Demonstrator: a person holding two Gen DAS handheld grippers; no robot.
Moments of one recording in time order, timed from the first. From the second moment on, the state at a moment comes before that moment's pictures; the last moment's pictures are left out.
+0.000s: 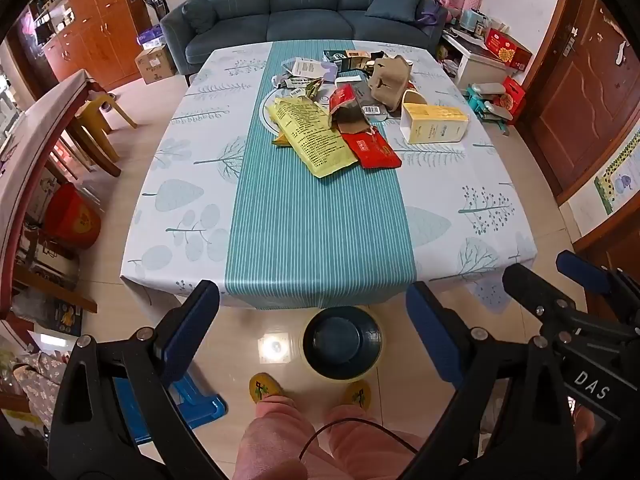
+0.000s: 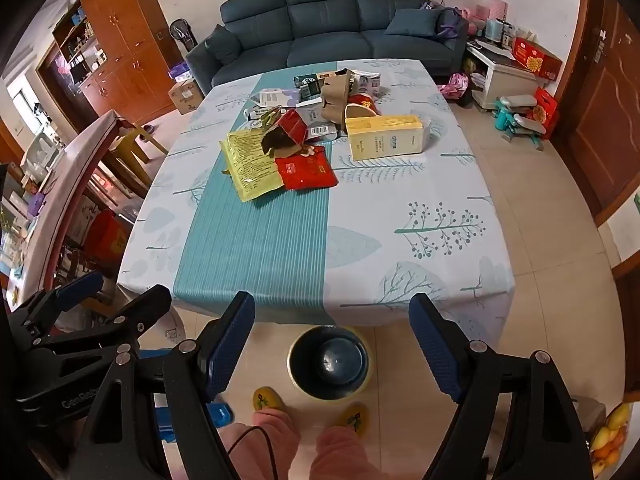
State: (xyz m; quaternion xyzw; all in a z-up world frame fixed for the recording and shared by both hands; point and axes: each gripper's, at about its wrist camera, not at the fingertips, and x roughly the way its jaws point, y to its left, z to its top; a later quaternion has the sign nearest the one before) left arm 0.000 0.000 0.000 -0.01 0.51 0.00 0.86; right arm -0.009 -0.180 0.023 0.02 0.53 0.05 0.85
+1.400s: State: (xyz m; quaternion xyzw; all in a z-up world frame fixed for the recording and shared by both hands) left arm -0.006 0.007 0.001 -0.02 0.51 0.01 0.86; right arm -0.011 -0.169 0.030 0.01 0.51 0.06 0.86
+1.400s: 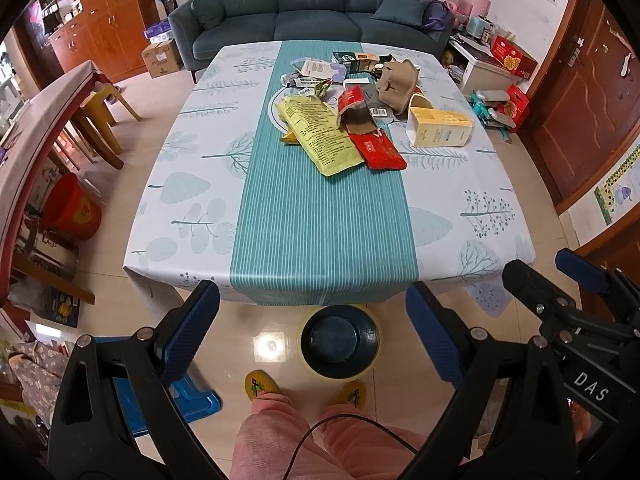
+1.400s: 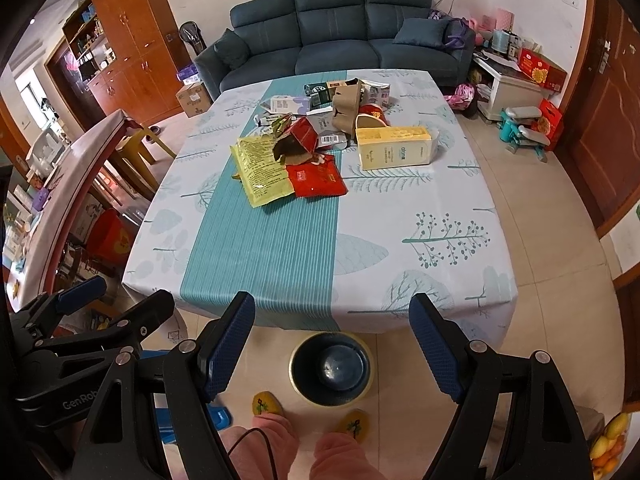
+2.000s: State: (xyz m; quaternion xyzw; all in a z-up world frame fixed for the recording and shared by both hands) left arm -0.009 0.002 0.008 -0.02 0.50 0.02 0.86; right arm -0.010 -0.170 0.035 0.01 0.51 0.07 0.86
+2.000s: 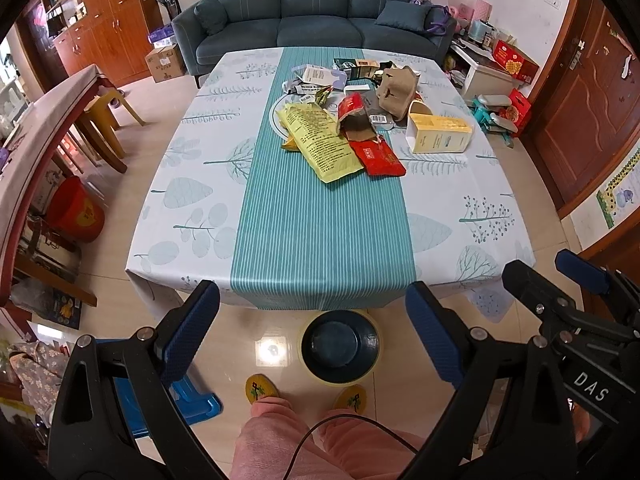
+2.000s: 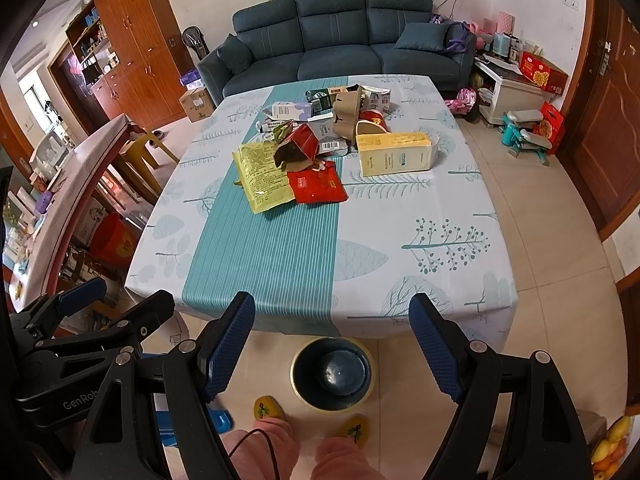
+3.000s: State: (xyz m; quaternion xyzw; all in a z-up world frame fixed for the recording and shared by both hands) left arm 0.060 0.057 0.045 -0.08 0.50 0.03 0.86; right arm 0.056 -0.159 0.056 0.05 0.47 0.12 0.87
